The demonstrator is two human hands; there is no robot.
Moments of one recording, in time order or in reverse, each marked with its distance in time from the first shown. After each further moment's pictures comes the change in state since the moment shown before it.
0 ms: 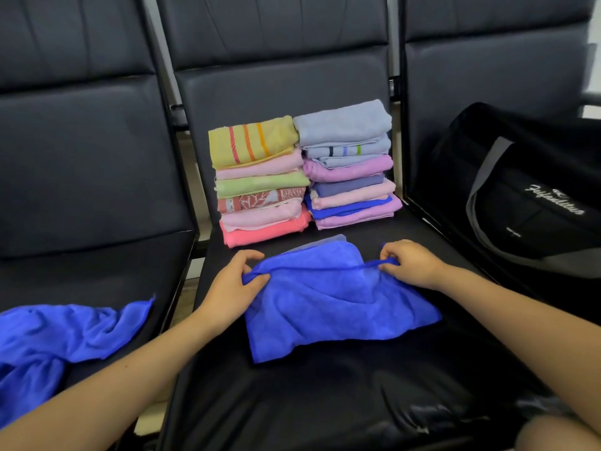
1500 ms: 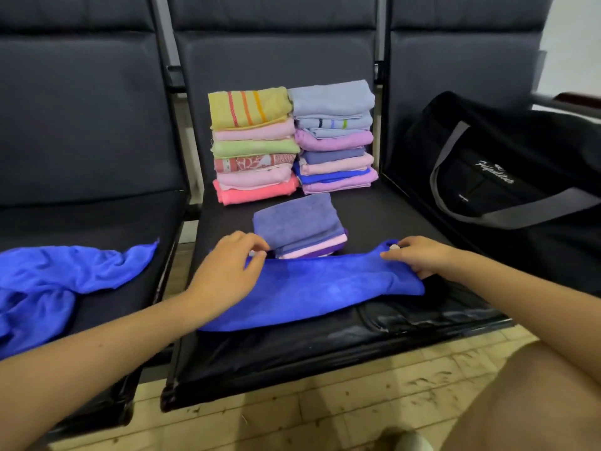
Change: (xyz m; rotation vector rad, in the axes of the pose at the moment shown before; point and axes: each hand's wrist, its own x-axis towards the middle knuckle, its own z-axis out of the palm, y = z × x) left_hand -0.083 0.009 -0.012 0.312 -0.015 0.313; right_hand -0.124 -0.050 -0.028 0.407 -0.141 0.550
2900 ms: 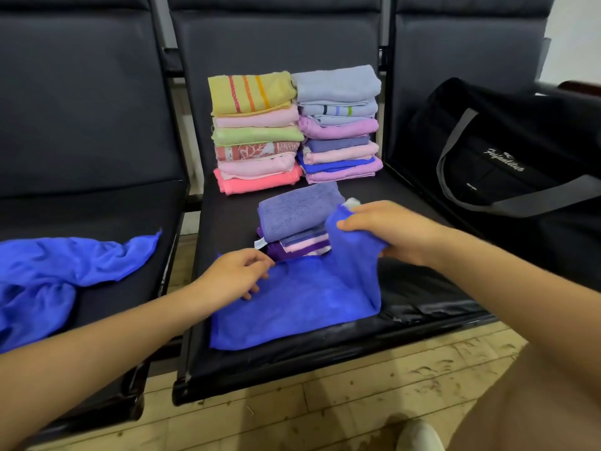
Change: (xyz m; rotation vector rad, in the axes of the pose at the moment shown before) left_hand -0.009 -0.003 0.001 -0.459 -0.296 -0.418; right_hand -0.074 -0.092 0.034 0.458 -0.186 -0.234
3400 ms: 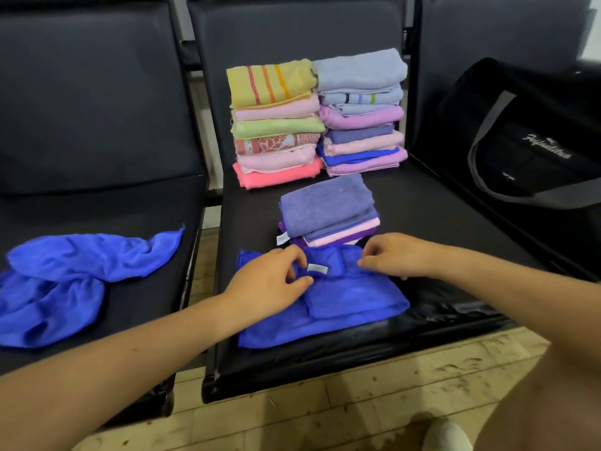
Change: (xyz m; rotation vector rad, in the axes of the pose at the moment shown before) left_hand -0.007 -0.002 0.007 0.536 -0.001 0.305; right_hand 0.031 0.041 0.013 -0.811 -0.054 0.078
